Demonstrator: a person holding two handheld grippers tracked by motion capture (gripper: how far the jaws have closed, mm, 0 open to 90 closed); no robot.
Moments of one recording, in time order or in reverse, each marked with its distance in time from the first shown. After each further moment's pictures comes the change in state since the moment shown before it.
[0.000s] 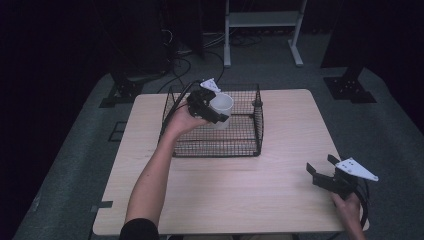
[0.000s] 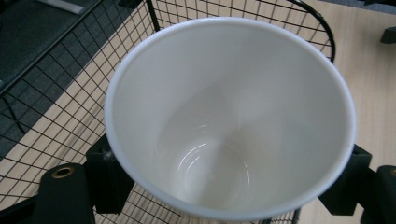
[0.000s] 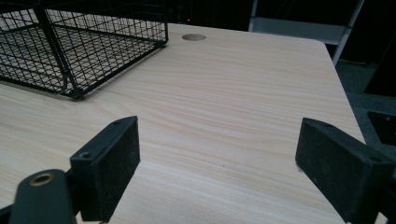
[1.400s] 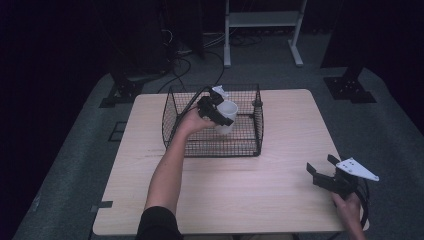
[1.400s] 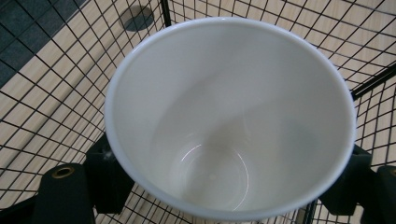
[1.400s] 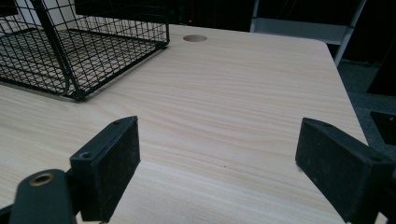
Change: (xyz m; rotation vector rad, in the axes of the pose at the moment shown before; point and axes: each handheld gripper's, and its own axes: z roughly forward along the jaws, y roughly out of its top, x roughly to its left) left arm 0.023 -0.014 0.063 0.098 -0.044 -0.061; right arm -0.001 0.000 0.000 -0.004 0.009 0.007
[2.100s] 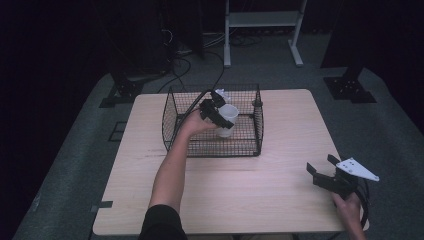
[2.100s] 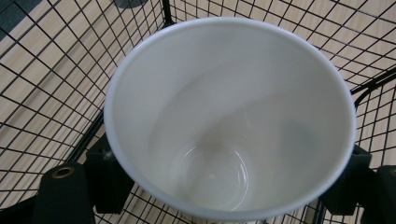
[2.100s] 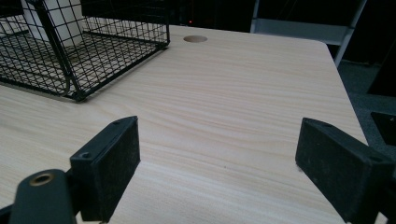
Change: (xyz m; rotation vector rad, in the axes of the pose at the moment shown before) left arm 0.004 -0.005 0.017 0.051 -0.015 -0.017; right arm 0.000 0.000 0.000 -0.003 0.001 0.002
